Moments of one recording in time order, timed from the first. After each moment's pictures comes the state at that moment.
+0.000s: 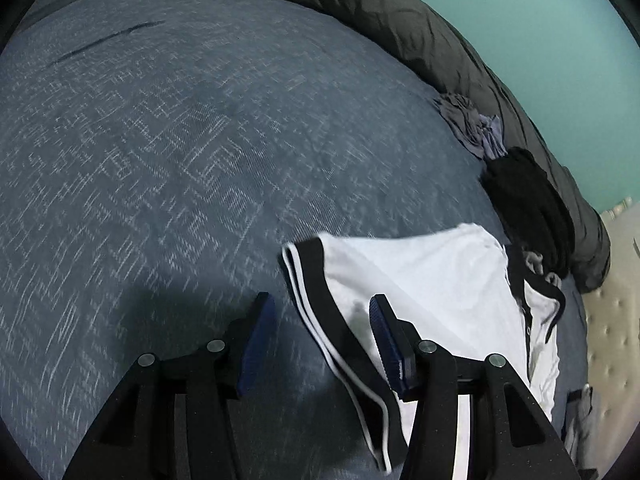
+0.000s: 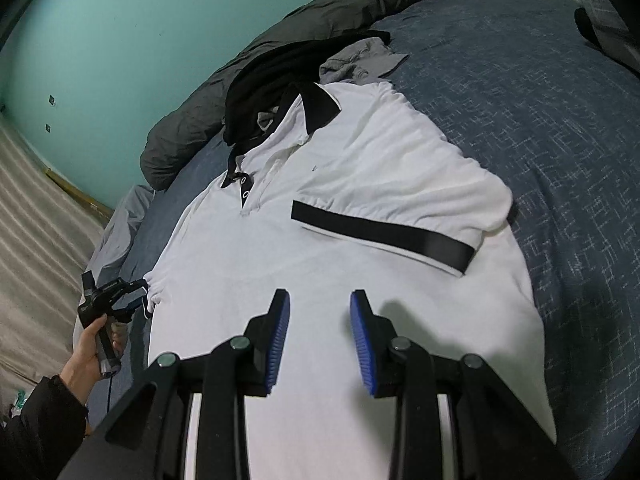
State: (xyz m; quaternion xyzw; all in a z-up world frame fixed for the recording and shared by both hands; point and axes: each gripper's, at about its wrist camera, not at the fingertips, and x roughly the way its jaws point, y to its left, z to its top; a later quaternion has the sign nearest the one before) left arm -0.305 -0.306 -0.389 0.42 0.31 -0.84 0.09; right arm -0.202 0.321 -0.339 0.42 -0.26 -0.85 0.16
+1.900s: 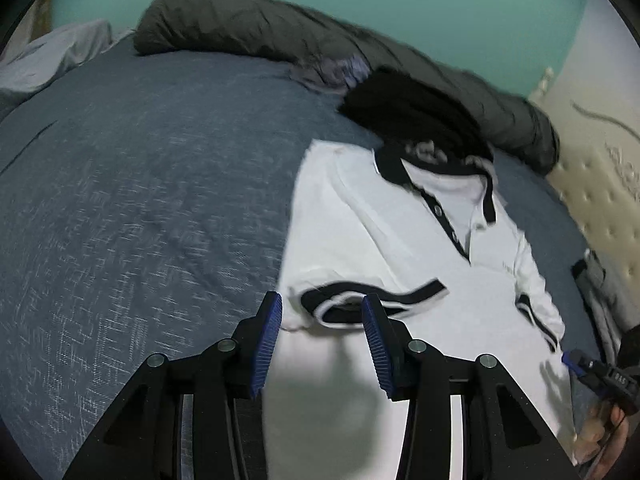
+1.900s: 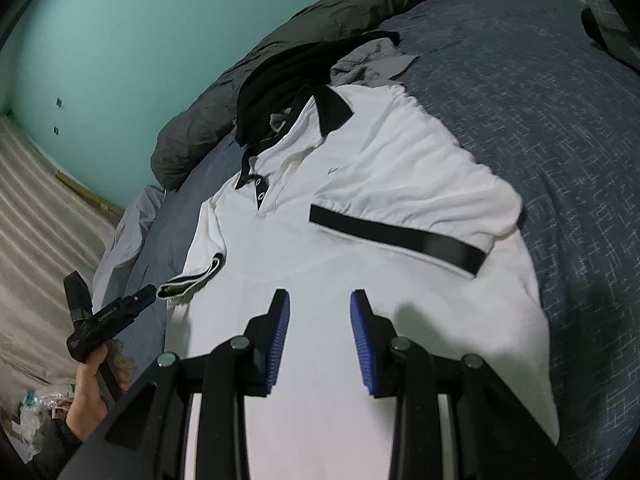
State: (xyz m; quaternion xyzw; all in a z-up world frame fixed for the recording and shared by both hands) left arm -0.251 -0.163 -0.344 0.39 0.15 -0.91 -0.03; right arm -0.199 0.315 -0.328 0.43 -0.27 -0.85 0.17
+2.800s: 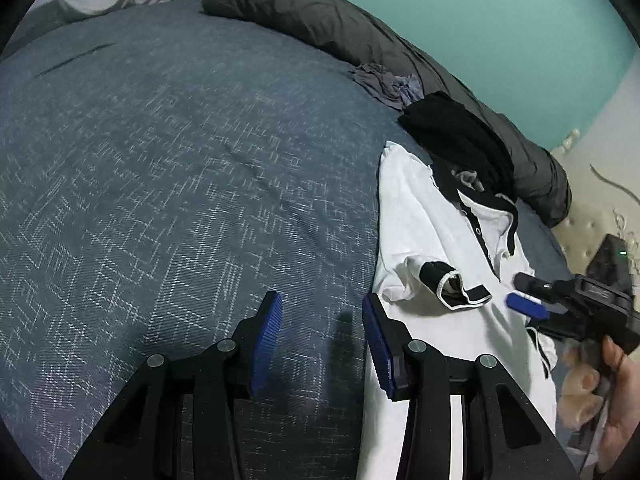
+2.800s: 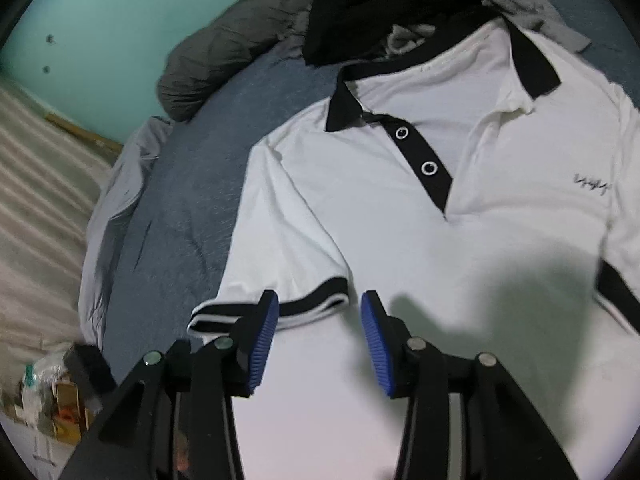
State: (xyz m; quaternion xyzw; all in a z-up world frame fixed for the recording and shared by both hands) left arm -0.222 -0.230 -0.382 0.39 0.26 -0.88 0.00; right arm -0.335 0.117 -0.319 0.53 -0.22 -0.79 0.21
